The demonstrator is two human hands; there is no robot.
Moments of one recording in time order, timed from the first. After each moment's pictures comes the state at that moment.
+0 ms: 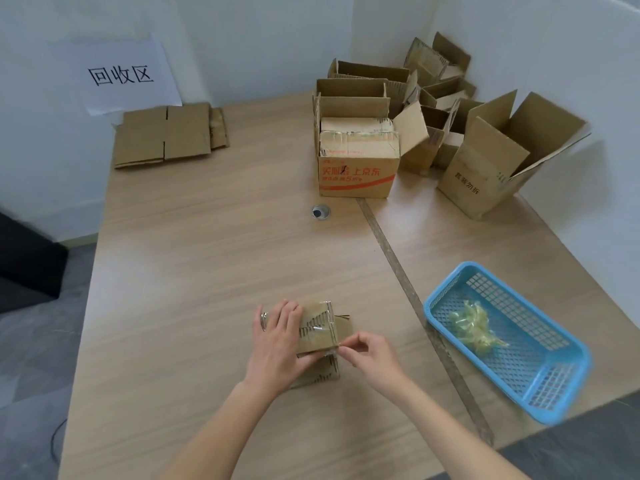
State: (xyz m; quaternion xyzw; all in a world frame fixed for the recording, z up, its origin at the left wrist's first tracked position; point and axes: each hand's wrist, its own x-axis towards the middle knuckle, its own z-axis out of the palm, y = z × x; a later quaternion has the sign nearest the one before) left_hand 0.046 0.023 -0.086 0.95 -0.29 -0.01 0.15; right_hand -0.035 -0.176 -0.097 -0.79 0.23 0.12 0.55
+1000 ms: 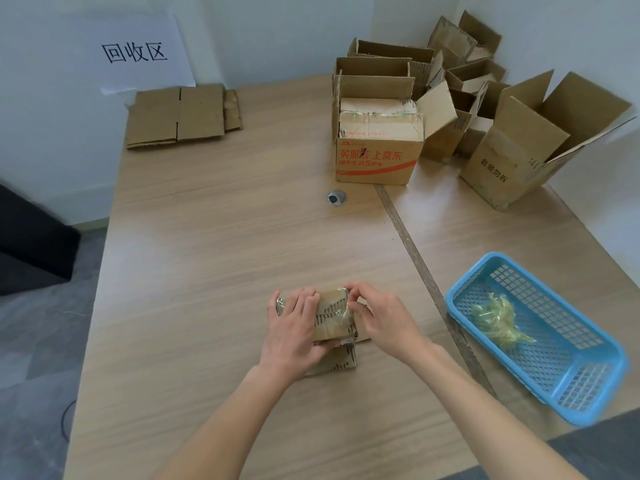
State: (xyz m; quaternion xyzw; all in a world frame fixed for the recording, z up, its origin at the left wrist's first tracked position) left_hand 0.048 0.026 -0.100 0.94 -0.30 0.02 0.17; right_hand 0.008 -0.179 -0.063 -0.92 -0.02 -0.01 0.39
